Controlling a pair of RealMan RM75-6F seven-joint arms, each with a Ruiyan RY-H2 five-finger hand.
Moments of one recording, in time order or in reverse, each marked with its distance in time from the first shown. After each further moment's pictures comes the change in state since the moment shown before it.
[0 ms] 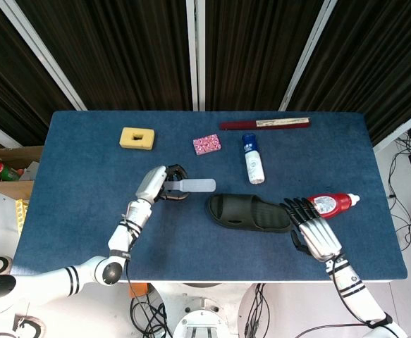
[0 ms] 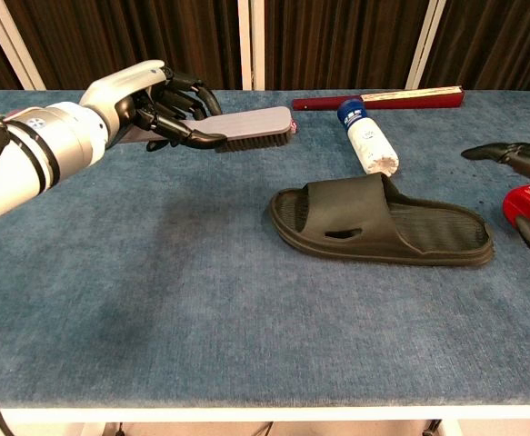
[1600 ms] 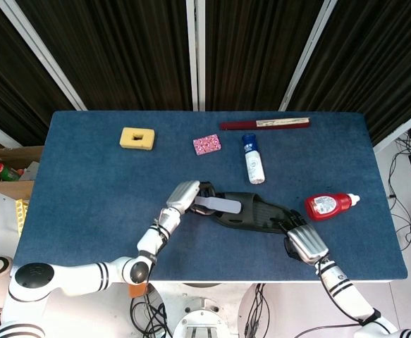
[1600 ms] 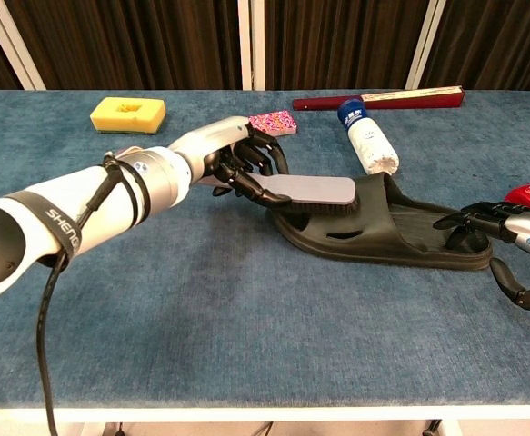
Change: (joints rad) left arm -0.170 -0.159 0.045 0.147 -0.184 -0.077 0.213; right arm 0.048 -0.037 -0.043 0.020 0.101 -0.153 -0.029
